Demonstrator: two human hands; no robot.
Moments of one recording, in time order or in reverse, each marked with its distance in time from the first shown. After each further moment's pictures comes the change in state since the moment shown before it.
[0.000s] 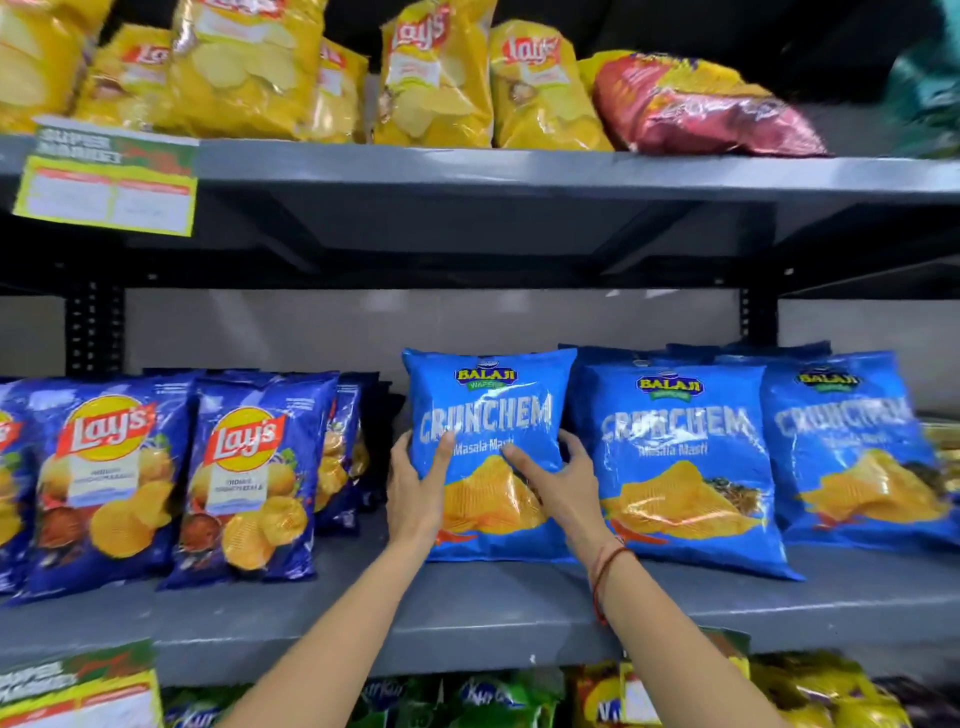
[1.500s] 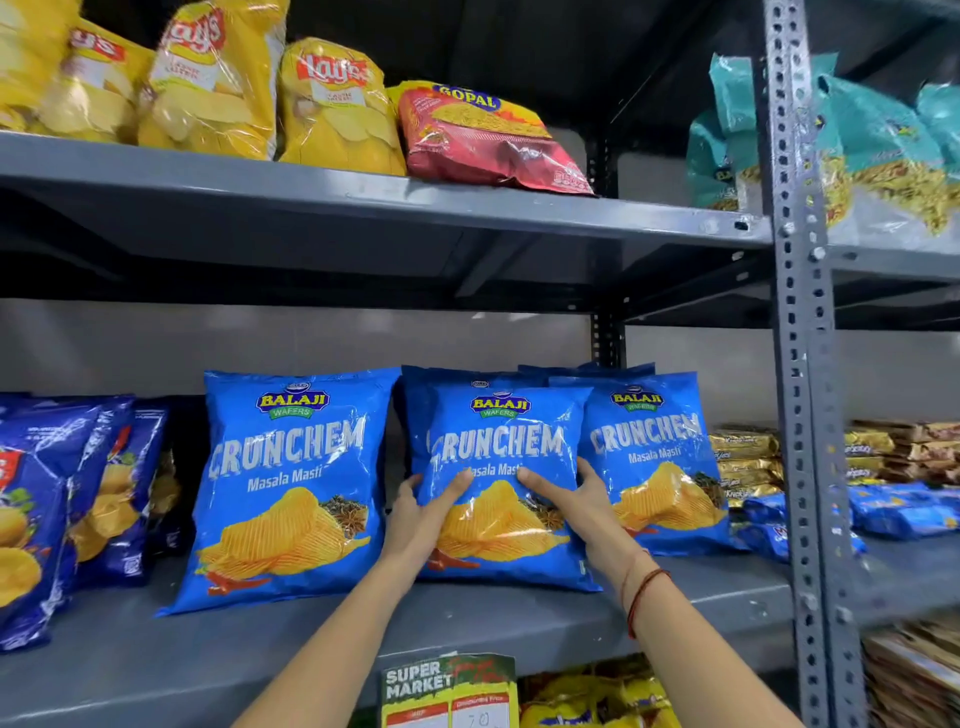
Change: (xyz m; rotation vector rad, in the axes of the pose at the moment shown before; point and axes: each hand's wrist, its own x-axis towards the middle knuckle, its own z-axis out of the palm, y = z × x) left_hand -0.061 0.031 0.169 -0.089 -0.332 -0.173; right_hand 0.037 0.017 -0.211 0.141 0.001 0.080
